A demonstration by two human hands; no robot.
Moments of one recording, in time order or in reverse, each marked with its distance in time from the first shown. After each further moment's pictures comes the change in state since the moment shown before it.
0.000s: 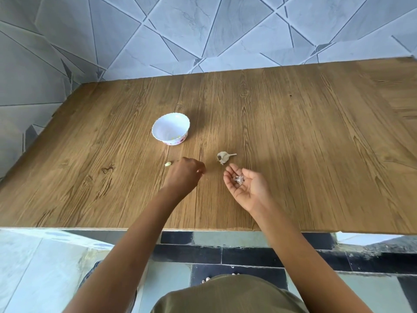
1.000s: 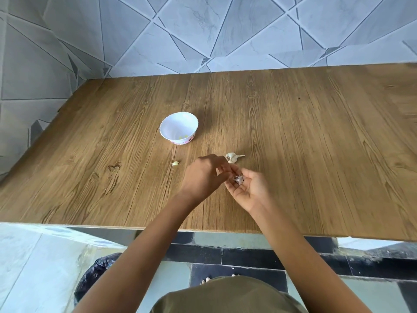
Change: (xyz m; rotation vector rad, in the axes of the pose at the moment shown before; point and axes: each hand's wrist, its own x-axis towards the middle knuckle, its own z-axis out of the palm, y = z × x) left_hand -0.010 0.018 0.001 -0.353 0.240 0.172; right_hand 0.006 0.015 0.014 0.005 -0.017 0.007
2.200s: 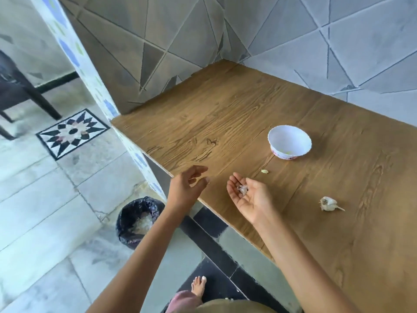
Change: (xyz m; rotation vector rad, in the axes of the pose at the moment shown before) left_hand -0.147 -0.077 -0.076 -0.316 0.645 -0.806; right_hand 0.020 0.119 0.079 -0.563 -0.134 0.389
